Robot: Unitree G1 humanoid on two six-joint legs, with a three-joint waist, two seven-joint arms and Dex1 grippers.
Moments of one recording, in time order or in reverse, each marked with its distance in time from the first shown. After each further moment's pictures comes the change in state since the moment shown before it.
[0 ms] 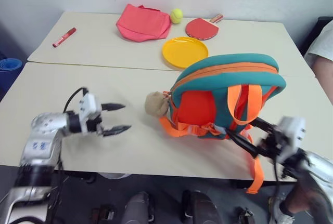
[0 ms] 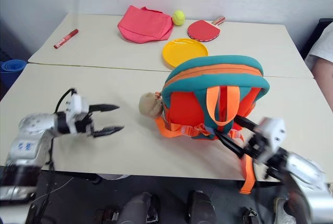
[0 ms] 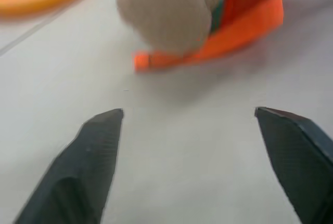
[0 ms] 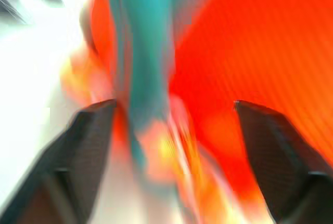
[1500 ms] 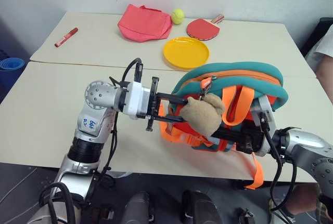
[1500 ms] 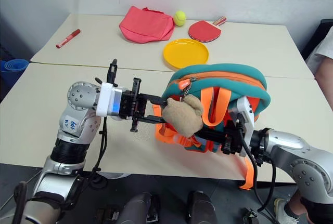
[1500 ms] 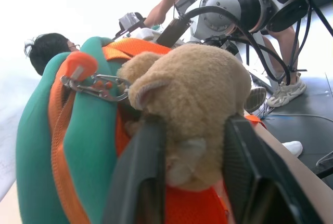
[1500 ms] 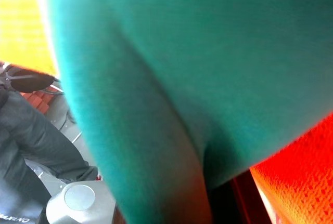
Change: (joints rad) left arm -0.484 -0.346 -0.273 -0.169 -0.098 -0.104 -0.145; right arm -0.404 -0.114 0.221 -0.202 0.521 0.734 -0.198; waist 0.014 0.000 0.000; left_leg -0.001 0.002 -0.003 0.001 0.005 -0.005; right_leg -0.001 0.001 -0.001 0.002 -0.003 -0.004
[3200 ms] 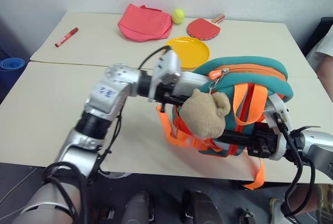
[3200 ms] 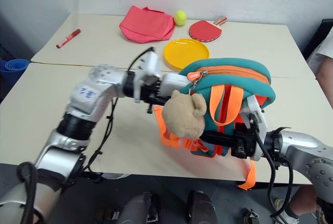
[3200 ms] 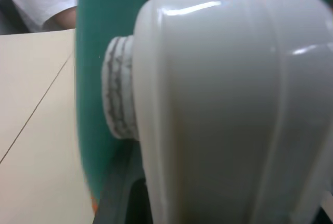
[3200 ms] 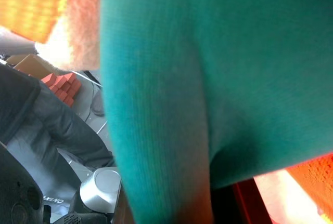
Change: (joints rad) left arm -0.303 -0.067 -0.197 0.280 0.116 0.444 0.147; right arm 0.010 -0.104 -0.069 0.015 0.116 0.059 0.076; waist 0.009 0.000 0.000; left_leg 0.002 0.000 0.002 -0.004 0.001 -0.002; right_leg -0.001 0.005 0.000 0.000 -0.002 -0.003
